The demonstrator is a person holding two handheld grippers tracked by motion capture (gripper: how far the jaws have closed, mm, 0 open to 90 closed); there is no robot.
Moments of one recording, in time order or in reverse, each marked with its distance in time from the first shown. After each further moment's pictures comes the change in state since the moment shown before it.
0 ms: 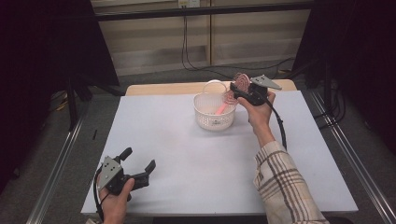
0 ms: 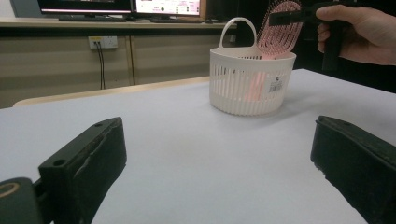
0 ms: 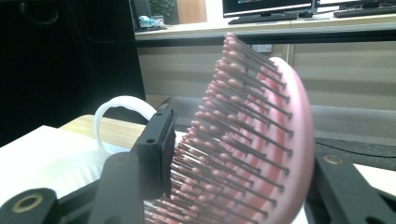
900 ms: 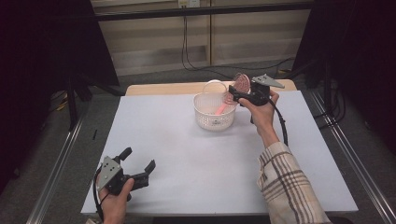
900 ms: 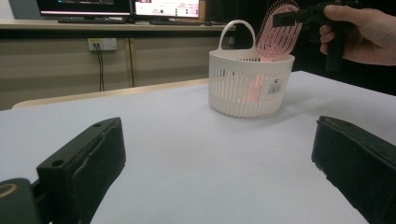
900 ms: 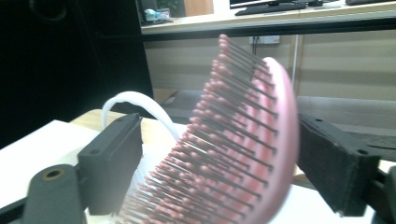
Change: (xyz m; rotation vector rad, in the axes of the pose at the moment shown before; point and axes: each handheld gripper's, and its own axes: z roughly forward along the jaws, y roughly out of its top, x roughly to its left) left arm 0.000 0.000 0.000 -0.011 -0.005 -0.006; right arm -0.005 0.004 -0.005 0.035 0.024 0.019
